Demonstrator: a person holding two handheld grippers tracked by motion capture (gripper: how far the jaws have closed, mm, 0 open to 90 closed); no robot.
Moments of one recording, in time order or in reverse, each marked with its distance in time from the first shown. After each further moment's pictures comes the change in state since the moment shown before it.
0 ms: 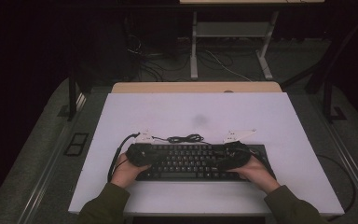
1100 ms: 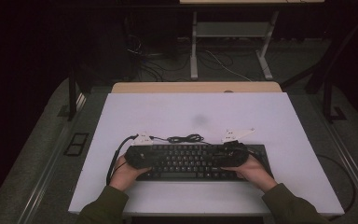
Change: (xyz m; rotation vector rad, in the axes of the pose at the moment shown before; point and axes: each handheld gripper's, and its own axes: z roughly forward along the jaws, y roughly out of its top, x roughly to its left) left arm -0.007 -0.004 -0.006 -0.033 0.019 -0.013; right arm 0.003 0.006 0.003 -0.026 0.053 -0.016
